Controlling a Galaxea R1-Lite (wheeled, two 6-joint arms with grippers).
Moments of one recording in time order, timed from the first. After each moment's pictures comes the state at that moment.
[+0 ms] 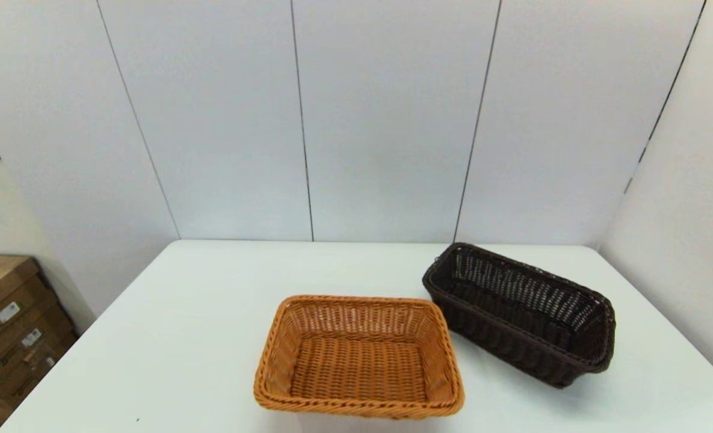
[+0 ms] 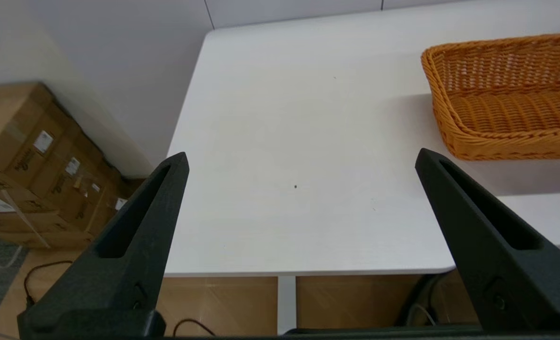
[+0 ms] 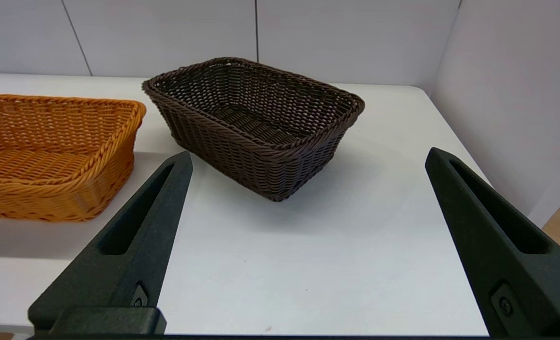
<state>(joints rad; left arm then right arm) -0.04 0.27 -0.56 0.55 0.06 0.09 0.00 0.00 0.00 0.01 0.01 -0.01</state>
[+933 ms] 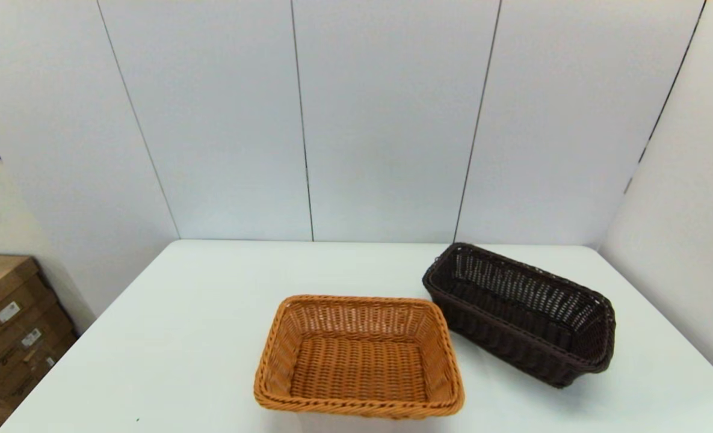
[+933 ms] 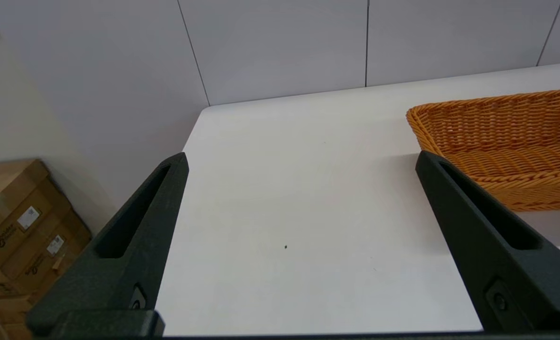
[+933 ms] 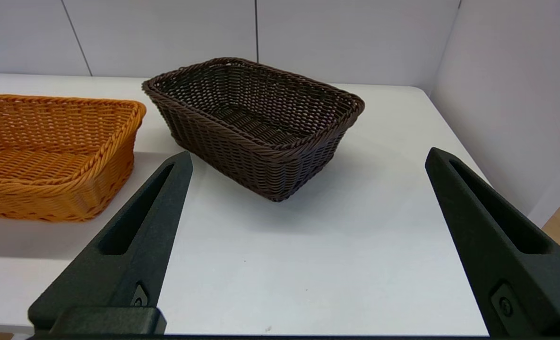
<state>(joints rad) -0.01 0.00 -0.19 0.17 -0.02 0.10 0.00 0.00 0.00 0.01 0.01 -0.01</state>
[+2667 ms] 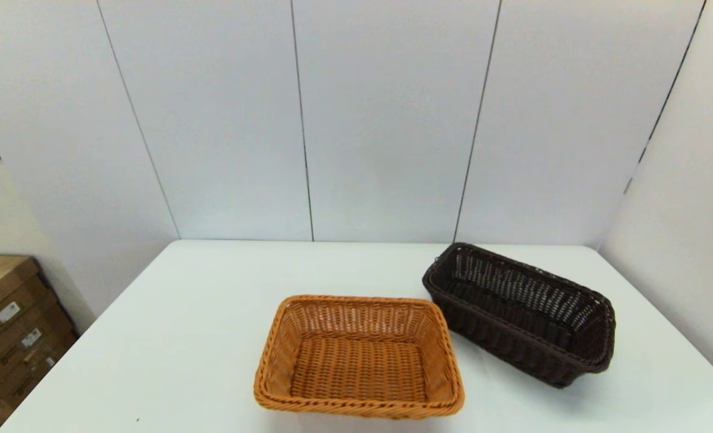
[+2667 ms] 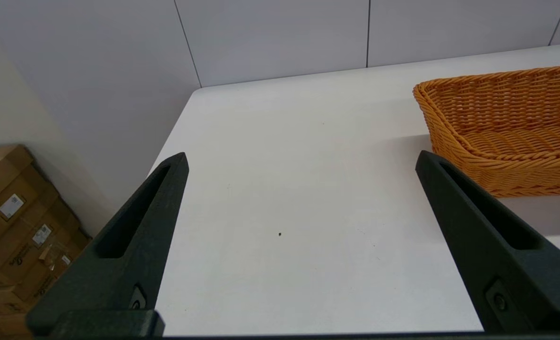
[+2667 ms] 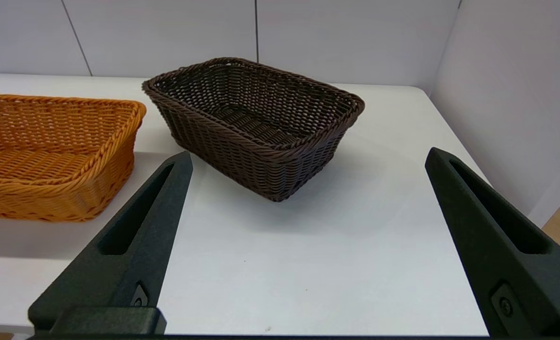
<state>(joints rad) -0.01 0.00 0.00 0.01 -0.02 0.10 0.00 0.00 0.00 0.01 0.01 -0.01</state>
